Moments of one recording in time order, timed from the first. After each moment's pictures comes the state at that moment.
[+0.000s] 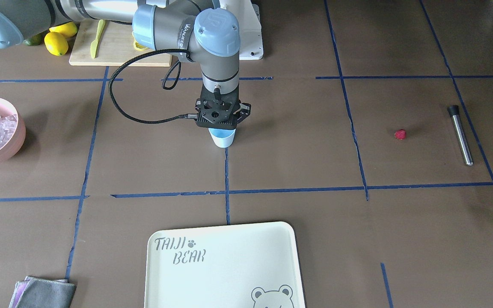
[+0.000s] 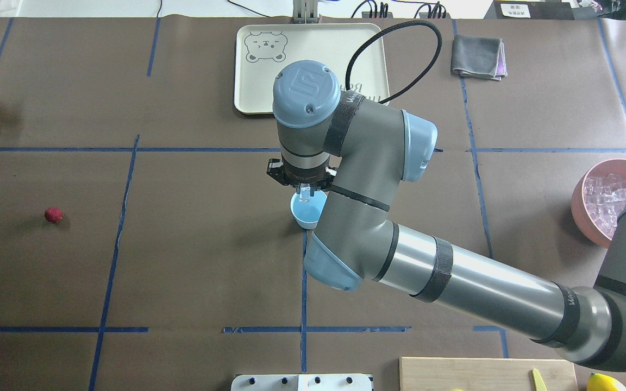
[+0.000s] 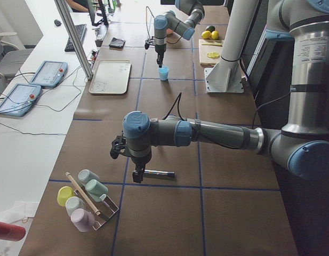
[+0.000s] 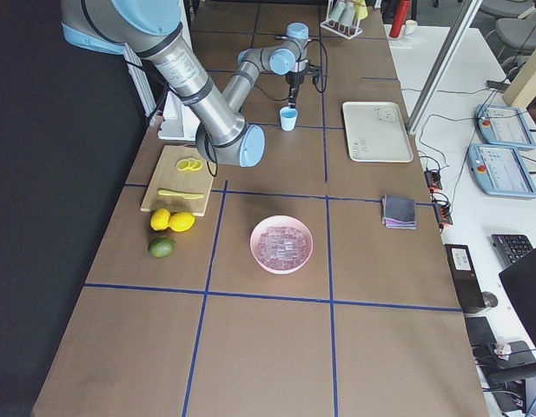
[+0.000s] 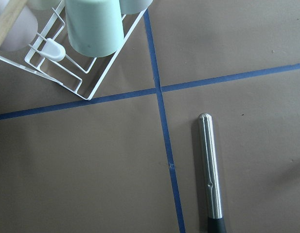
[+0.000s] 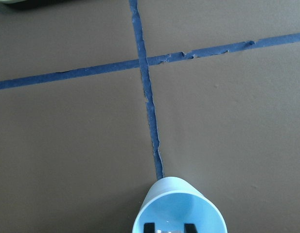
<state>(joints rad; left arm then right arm) -1.61 -1.54 -1.75 -1.45 -2.35 0.18 0.54 -0.67 1.54 -1.73 1.92 1.34</state>
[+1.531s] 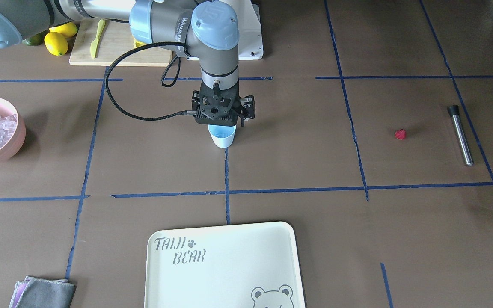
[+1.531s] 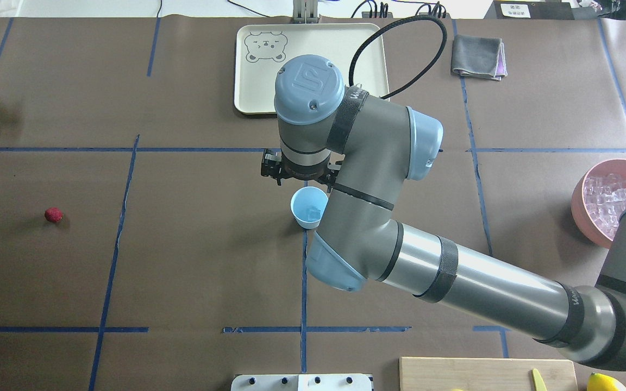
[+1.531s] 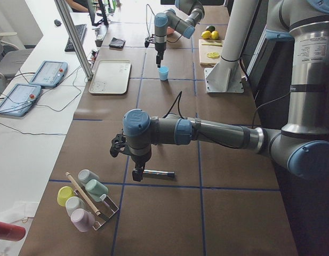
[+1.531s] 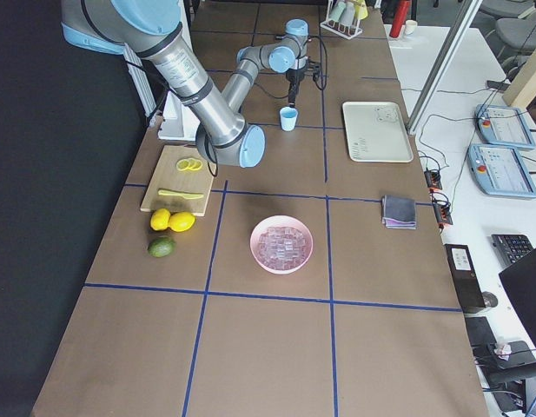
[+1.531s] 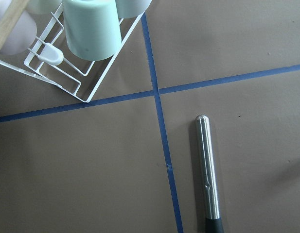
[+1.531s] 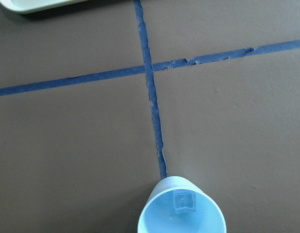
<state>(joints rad) -1.61 -1.54 -1.76 -1.44 -2.35 0.18 0.56 -0.68 1.59 -1.74 1.91 1.34</state>
